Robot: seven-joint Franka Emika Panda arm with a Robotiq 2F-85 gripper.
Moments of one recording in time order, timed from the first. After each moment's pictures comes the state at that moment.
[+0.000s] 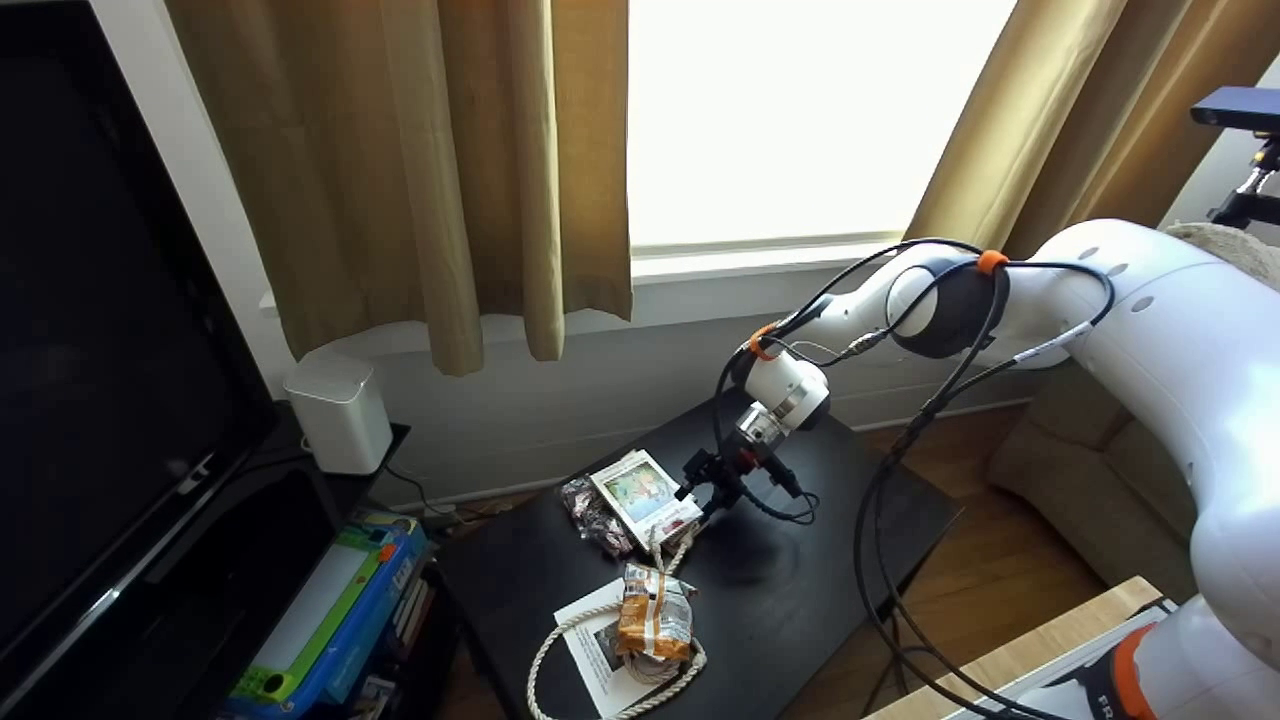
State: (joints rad) arm -0.25 1.48 0.18 -1.24 0.73 2.06 -0.77
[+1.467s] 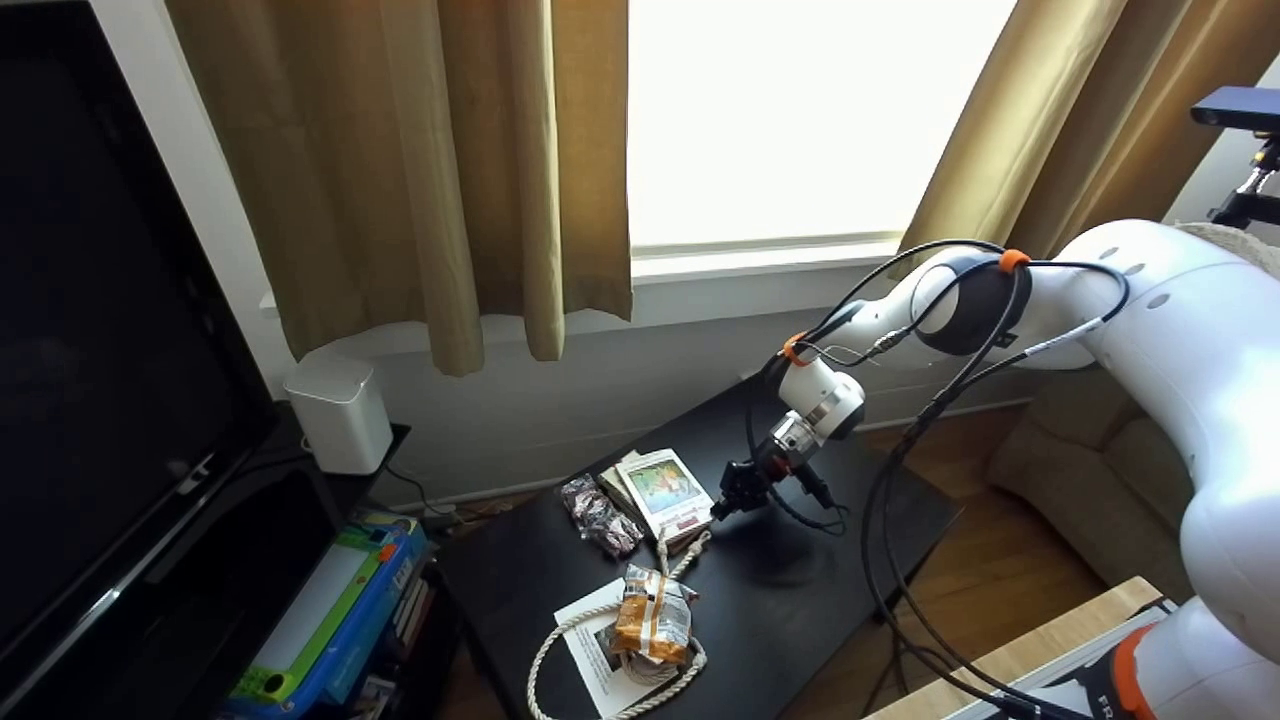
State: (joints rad) arm -0.34 1.48 0.14 -1.29 0.77 2.05 -0.81
